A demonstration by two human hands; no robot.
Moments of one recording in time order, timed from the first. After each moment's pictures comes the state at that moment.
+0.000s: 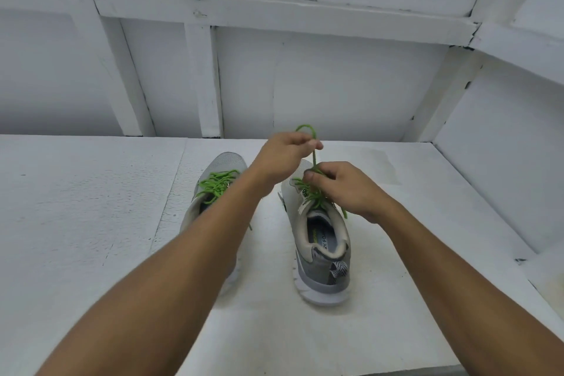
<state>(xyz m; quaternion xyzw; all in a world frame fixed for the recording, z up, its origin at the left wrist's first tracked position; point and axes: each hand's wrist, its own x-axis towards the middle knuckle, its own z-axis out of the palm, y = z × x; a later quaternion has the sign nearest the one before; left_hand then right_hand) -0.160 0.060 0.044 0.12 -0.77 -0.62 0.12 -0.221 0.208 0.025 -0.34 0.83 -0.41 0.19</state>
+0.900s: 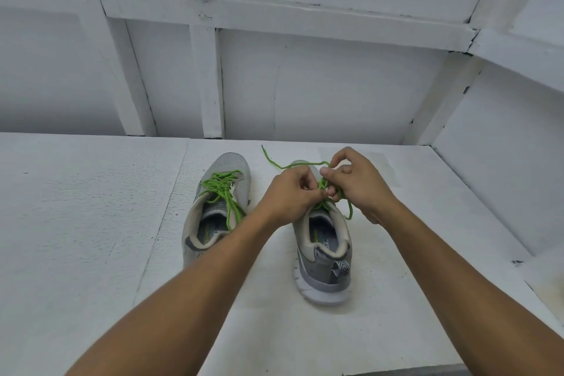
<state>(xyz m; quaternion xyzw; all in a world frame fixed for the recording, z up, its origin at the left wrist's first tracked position) -0.145 0.083 -0.008 0.12 -0.82 -0.55 0.12 -0.225 0.215 0.023 -0.23 0.80 -0.53 0.15</state>
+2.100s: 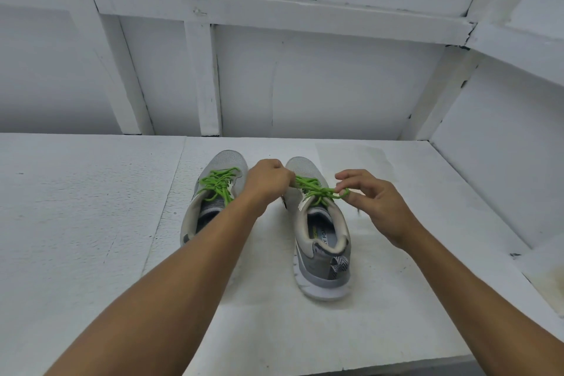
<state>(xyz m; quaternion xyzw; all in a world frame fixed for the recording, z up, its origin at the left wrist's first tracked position) -0.151 0.054 -0.001 0.29 -0.76 -0.57 0.08 -0.216 0.264 -0.001 -0.33 0.76 -0.55 0.14</state>
